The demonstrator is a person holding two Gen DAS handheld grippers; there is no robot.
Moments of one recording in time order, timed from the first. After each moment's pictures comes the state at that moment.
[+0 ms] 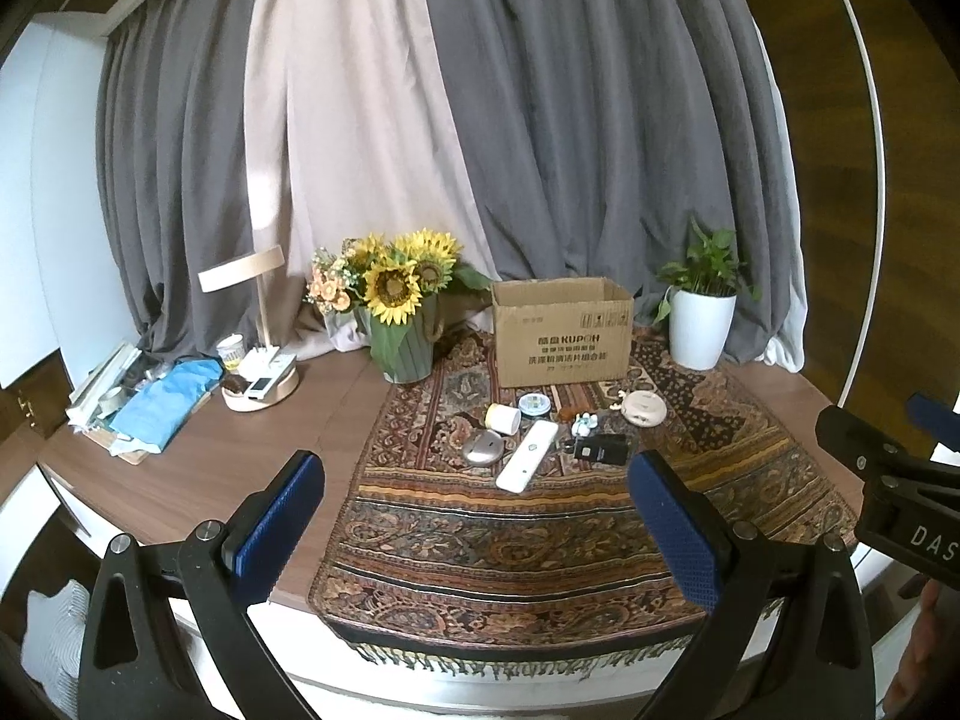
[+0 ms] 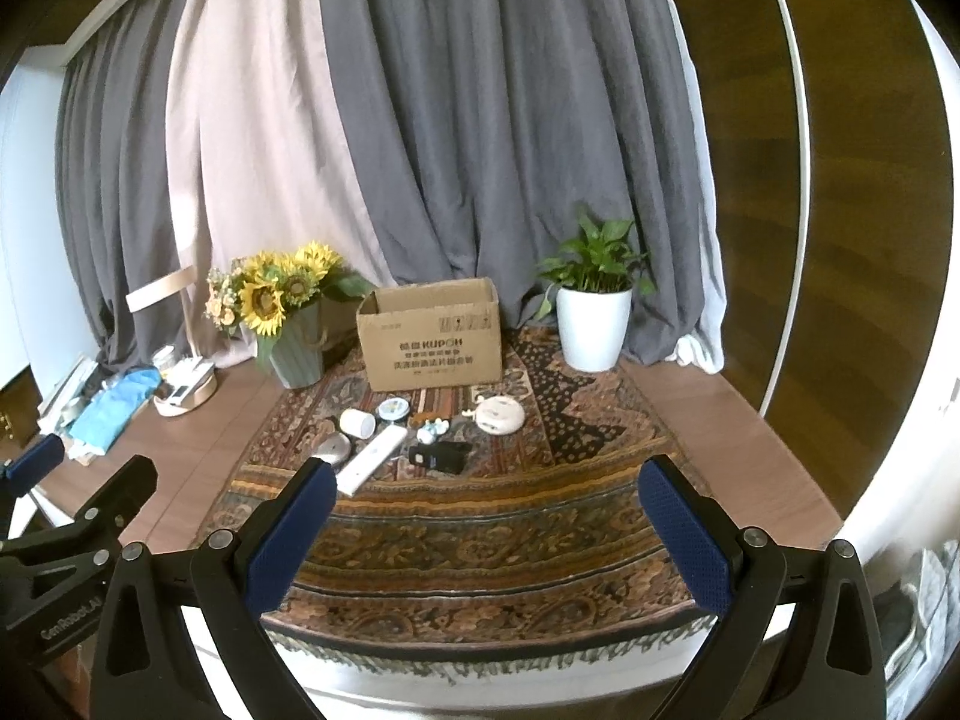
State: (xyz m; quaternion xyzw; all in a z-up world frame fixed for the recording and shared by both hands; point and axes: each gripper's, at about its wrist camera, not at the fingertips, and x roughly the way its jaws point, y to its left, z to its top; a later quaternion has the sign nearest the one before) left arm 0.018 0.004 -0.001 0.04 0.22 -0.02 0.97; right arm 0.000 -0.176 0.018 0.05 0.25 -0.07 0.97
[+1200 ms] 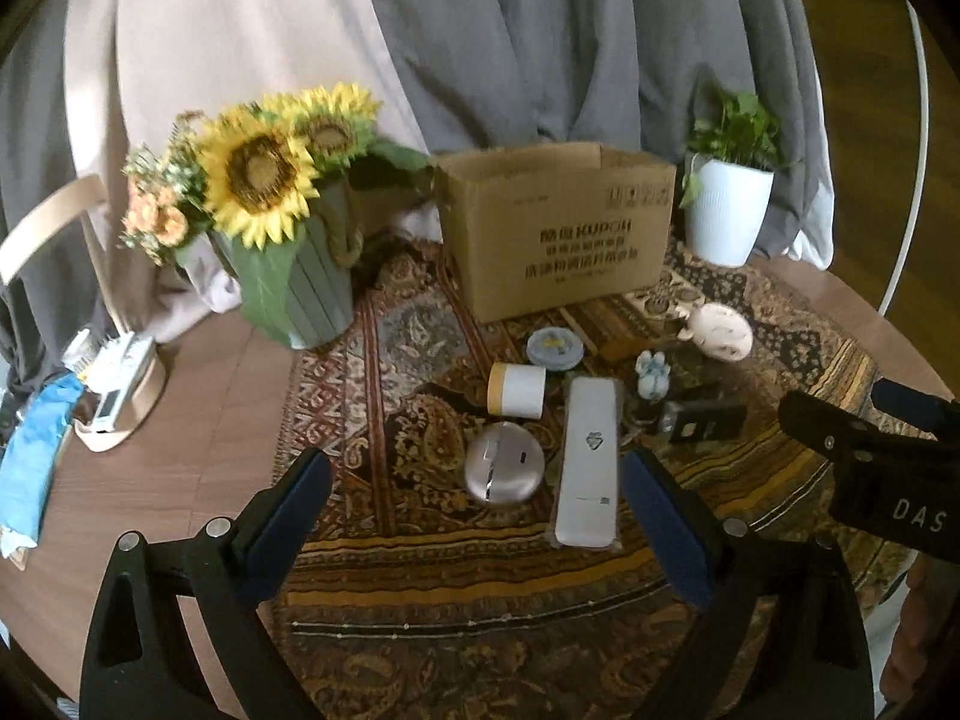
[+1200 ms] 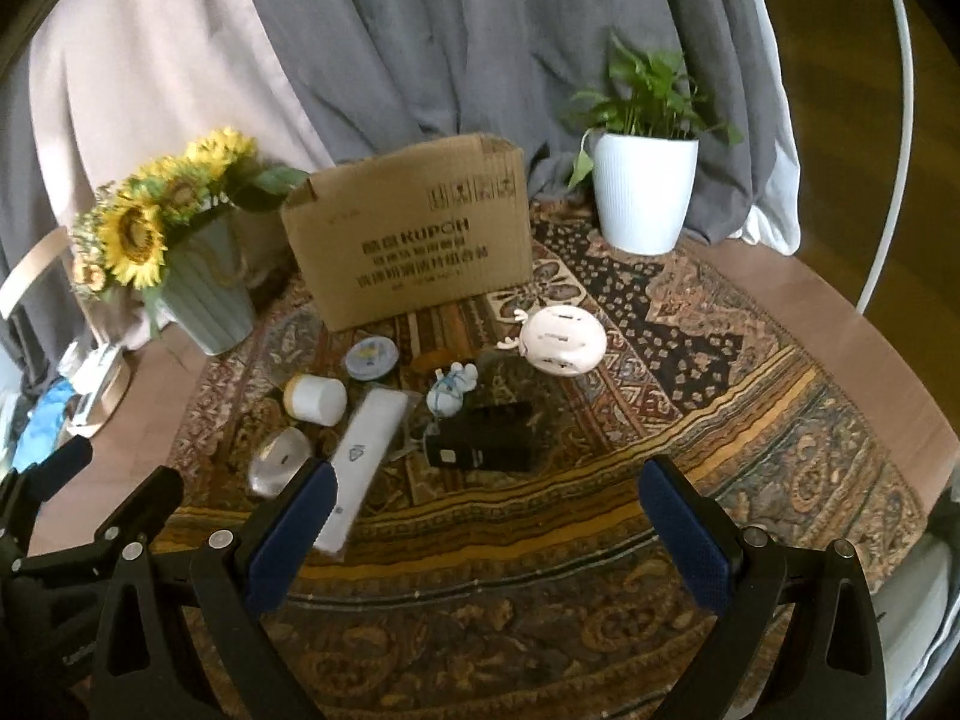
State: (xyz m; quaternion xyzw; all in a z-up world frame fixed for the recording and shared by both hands) left arm 0.273 0.039 -0.117 0.10 0.33 -0.14 0.93; right arm 0.222 -0.131 -0.108 0.12 0.37 -0.13 0.91
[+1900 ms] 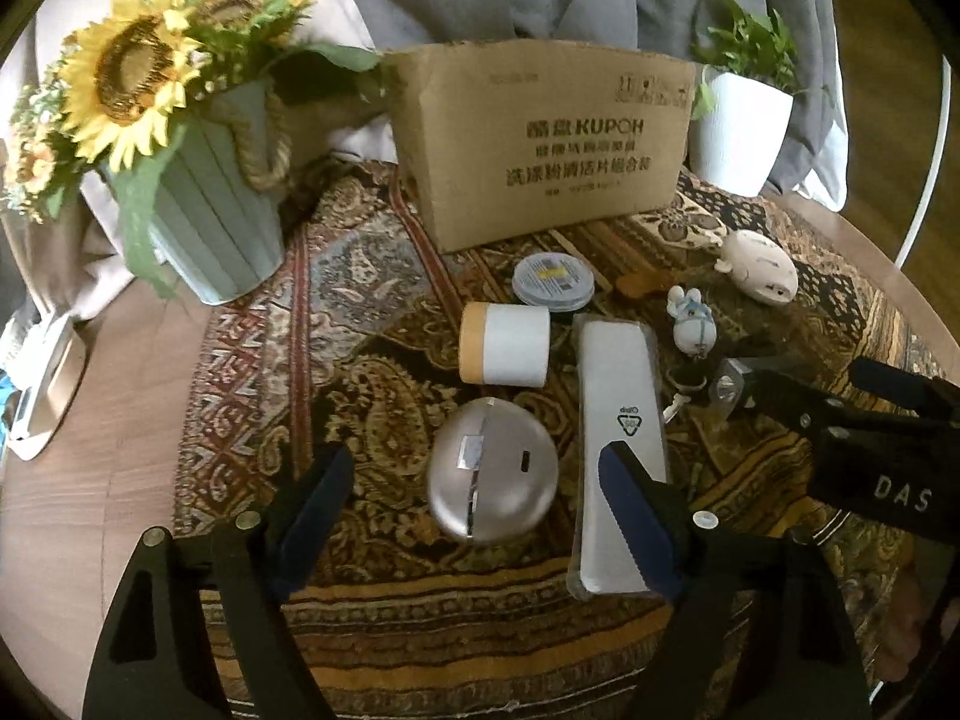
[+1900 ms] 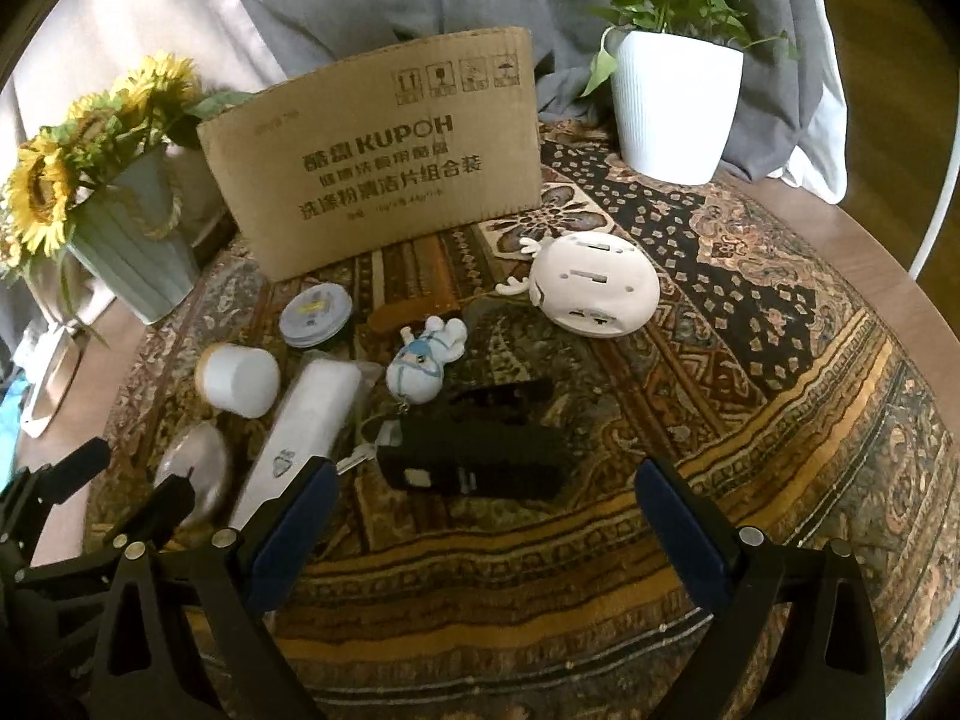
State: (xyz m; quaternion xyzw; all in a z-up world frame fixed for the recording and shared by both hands) left arm 0.340 0.018 -0.185 0.11 0.40 -0.18 0.89; right arm 0.293 -0.144 -0.180 0.13 0.42 -0.13 0.89
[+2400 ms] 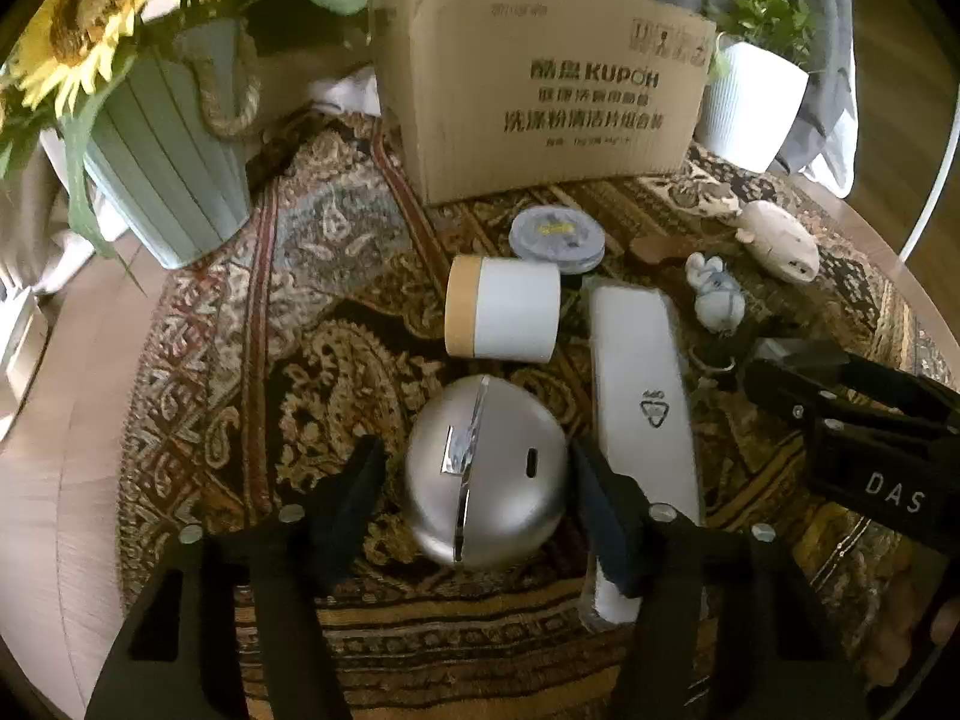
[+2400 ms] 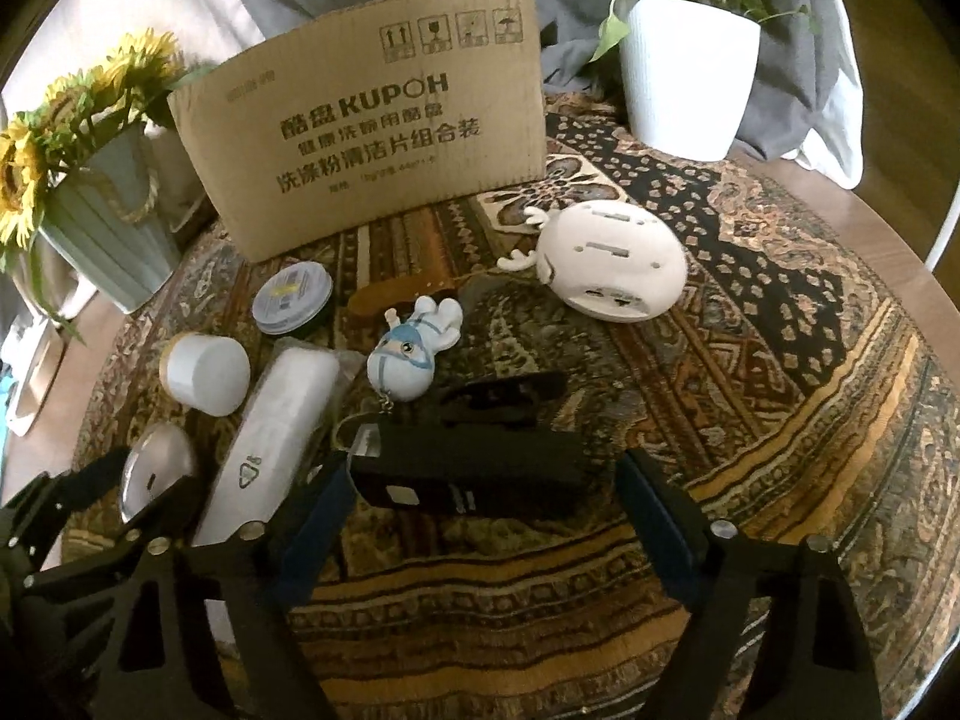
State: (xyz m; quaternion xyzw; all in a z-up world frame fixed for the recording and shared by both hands) left arm 0.362 0.014 -0.215 0.10 0.44 -0.19 0.87; right arm 0.313 -0.146 -0.201 0.13 0.44 -0.13 0.88
